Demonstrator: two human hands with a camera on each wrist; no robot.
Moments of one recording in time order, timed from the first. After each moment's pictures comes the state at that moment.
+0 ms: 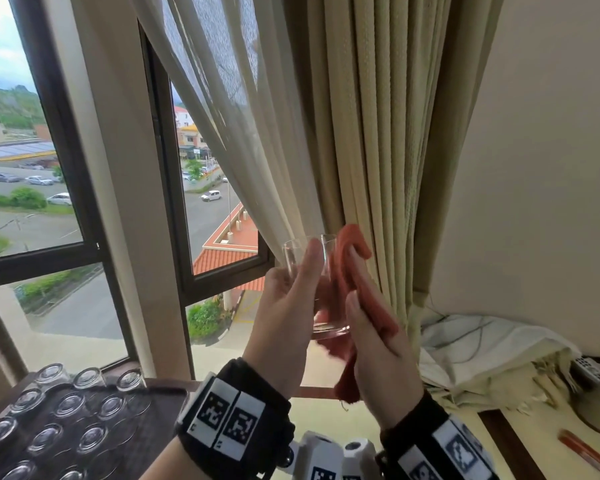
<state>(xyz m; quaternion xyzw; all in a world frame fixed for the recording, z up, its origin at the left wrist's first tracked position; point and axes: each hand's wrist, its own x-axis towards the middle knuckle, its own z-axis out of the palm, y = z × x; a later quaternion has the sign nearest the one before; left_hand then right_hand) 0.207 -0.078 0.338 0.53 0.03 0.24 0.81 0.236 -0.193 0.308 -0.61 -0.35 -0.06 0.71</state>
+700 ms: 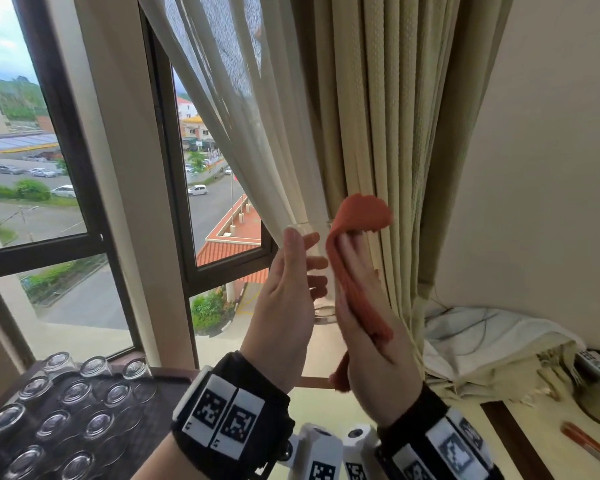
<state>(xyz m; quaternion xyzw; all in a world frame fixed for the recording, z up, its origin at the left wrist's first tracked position) 0.204 -0.072 0.335 0.57 0.04 0.26 0.78 0.239 -0.185 0.307 -0.68 -0.41 -0.12 0.60</state>
